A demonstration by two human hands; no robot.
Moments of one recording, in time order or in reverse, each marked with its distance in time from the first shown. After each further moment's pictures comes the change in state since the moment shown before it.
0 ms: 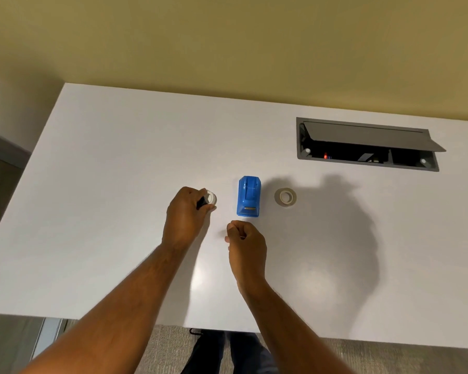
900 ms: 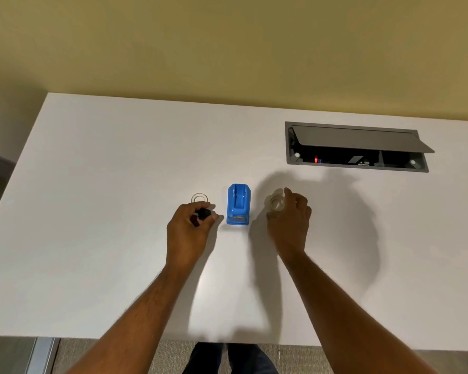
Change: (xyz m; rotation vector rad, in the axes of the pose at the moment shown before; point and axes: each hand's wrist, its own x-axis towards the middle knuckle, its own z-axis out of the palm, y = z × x) left_hand -0.026 0.045 0.003 -0.402 0.044 -0.187; right_hand 0.107 0.008 -0.083 -0.574 0.249 -0.279
